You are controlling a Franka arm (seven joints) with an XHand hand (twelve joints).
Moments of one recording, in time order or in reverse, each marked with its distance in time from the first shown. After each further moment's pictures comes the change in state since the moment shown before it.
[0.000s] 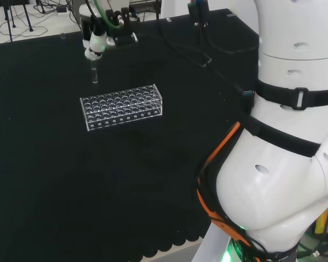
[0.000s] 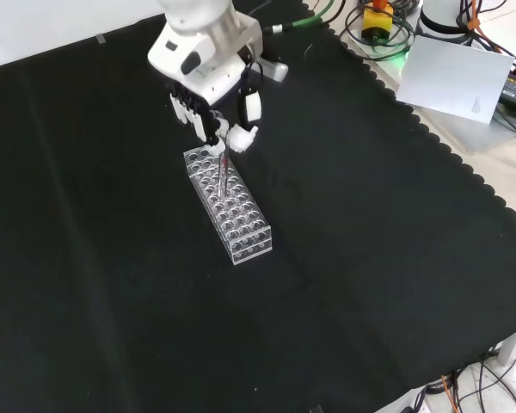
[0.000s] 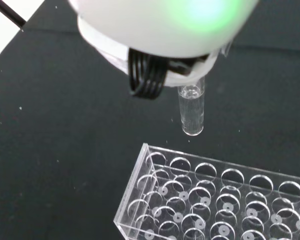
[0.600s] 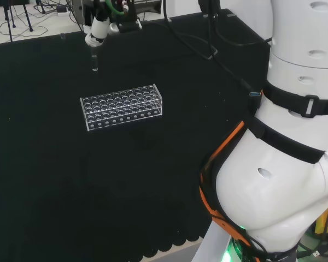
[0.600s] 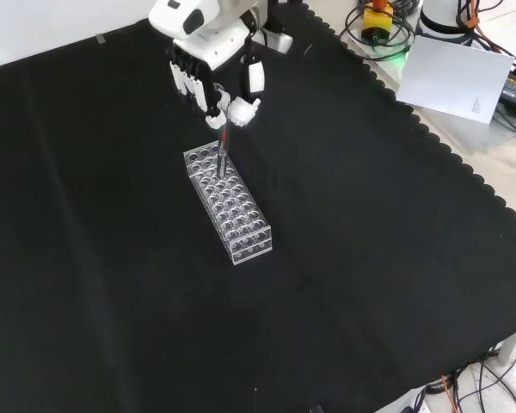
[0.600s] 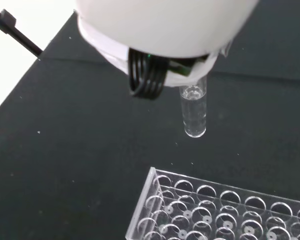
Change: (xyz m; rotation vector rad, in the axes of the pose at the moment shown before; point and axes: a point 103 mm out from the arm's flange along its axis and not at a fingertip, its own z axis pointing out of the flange) arm 0.001 -0.022 -0.039 -0.050 0.016 -0.016
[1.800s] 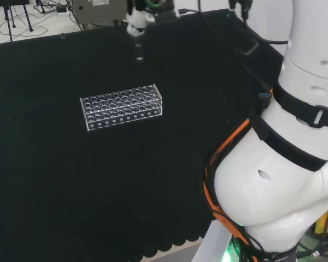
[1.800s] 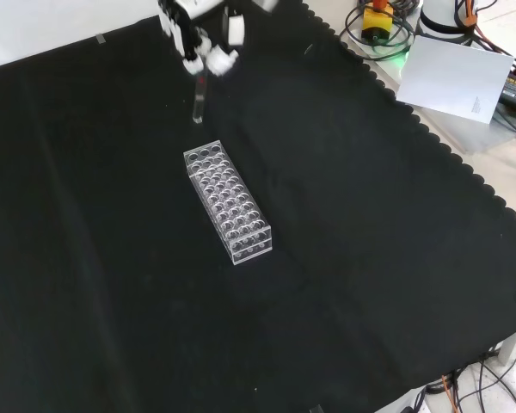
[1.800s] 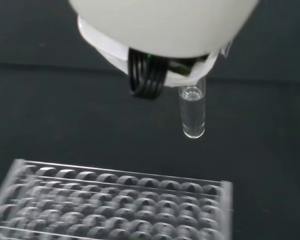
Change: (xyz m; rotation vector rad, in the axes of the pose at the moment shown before) arm -0.098 -0.057 -0.023 0.012 -0.104 0.233
